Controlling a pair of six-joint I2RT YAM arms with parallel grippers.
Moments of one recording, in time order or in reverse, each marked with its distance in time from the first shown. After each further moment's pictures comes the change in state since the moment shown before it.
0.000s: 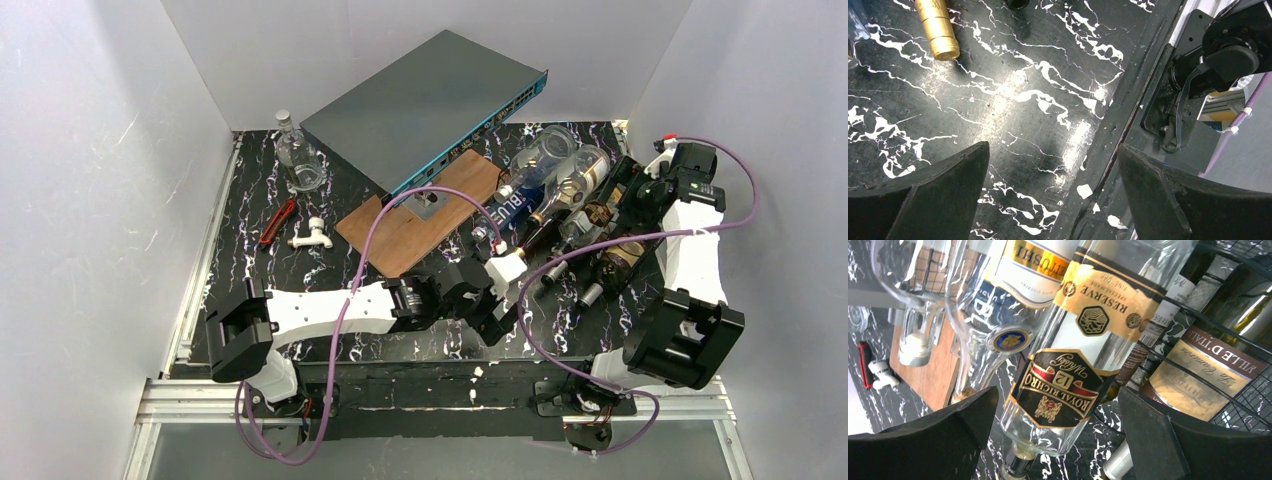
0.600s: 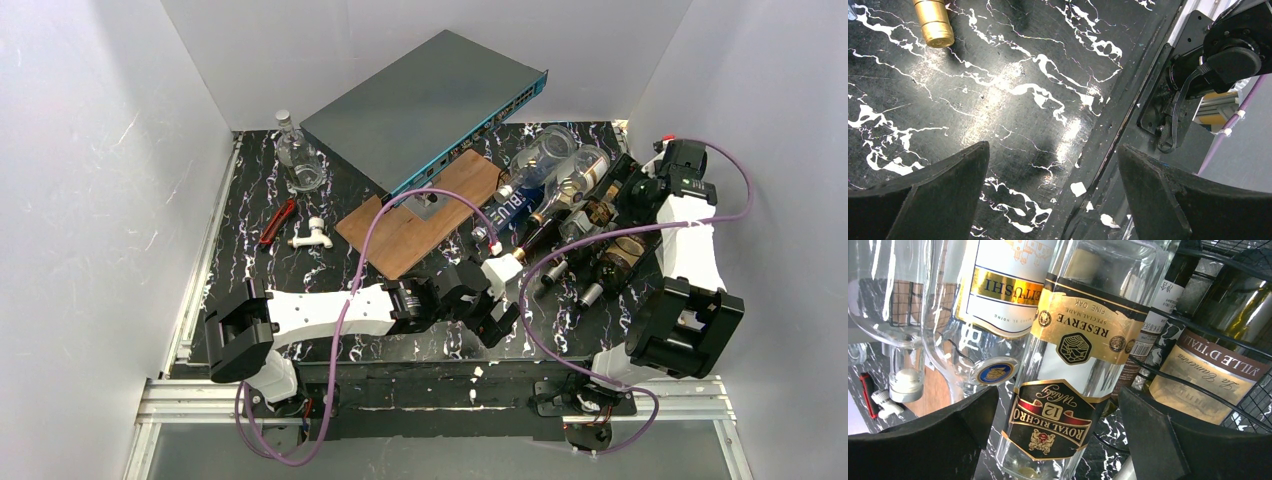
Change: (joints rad) left arm 0.000 -0.008 -0.041 0.027 0.000 -0.057; right arm 0.029 0.058 0.002 0.050 0.097 0.109
